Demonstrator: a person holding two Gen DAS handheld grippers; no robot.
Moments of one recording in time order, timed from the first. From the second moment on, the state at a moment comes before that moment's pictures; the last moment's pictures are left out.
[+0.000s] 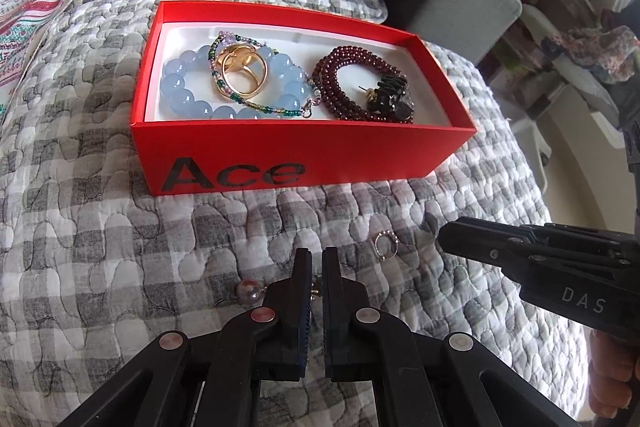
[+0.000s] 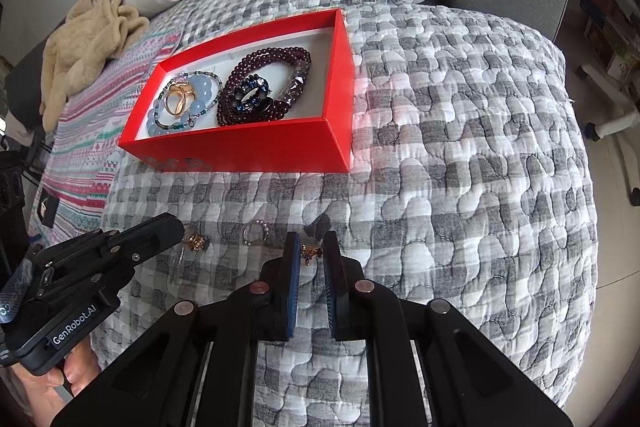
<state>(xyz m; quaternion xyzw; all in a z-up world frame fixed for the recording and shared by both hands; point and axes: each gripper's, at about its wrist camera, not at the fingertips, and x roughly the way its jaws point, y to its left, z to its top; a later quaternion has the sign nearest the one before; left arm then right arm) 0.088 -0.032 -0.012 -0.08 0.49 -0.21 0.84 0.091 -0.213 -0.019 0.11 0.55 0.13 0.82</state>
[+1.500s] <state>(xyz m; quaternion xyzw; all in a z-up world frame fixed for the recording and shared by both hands) 0.101 -0.036 -0.023 -0.07 0.53 -0.22 0.82 0.086 -0.224 -0.004 0.14 0.54 0.14 0.82</state>
